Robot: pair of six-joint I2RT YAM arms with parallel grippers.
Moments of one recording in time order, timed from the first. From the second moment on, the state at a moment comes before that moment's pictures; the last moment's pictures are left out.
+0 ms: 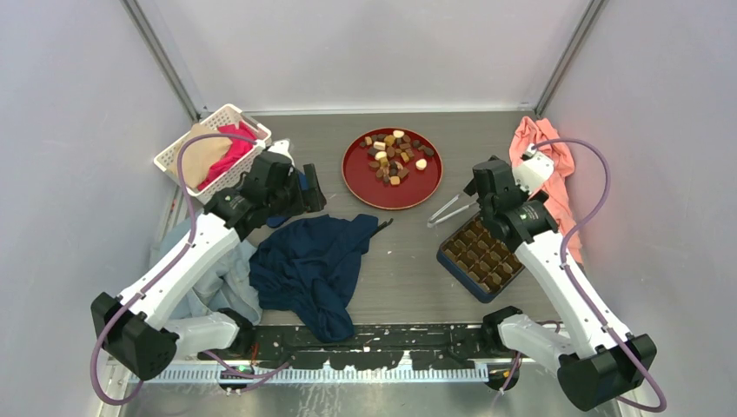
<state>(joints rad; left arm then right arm) -0.54 1.18 1.13 -0.67 -0.12 -0.58 0.35 1.01 1.03 -0.78 0.74 0.83</state>
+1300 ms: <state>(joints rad) -0.67 1.29 1.21 -0.67 -0.01 -0.46 0.17 1.73 1.21 -0.58 0.31 0.71</state>
